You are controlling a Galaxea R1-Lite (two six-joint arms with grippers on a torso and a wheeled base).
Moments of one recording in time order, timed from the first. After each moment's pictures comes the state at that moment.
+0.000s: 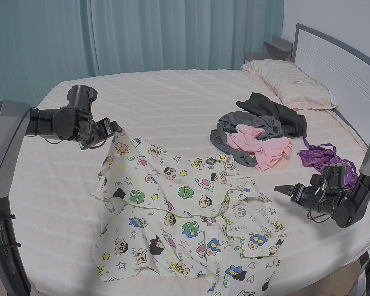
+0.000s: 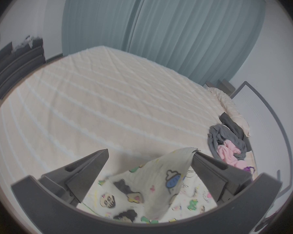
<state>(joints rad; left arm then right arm) -0.12 2.19 -1.66 0.10 0.06 -0.48 0.05 2.13 -0.50 -1.09 0.32 0.54</state>
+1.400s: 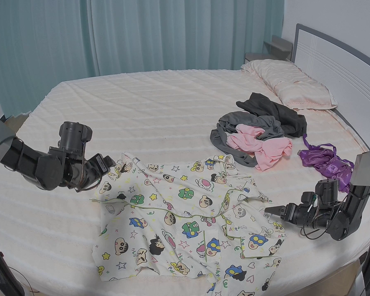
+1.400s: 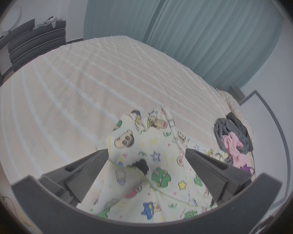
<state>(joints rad) -0.19 1.94 -1.01 -0.23 0.16 -0.71 0.10 2.21 -0.39 -1.17 0.42 0.52</state>
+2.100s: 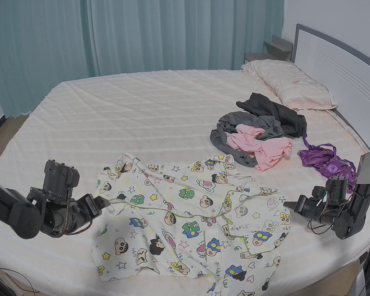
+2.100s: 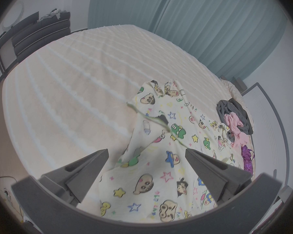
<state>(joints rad) -0.29 1.70 -0.56 -0.32 0.18 -0.81 0.00 2.23 -0.37 -1.31 0.41 0.56</state>
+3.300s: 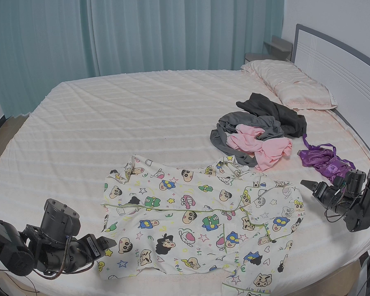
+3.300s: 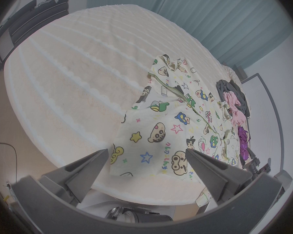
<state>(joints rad) -0.47 1.57 -0.29 -0.33 0.14 -0.98 -0.20 2.22 -0.41 -1.40 0.41 0.56</state>
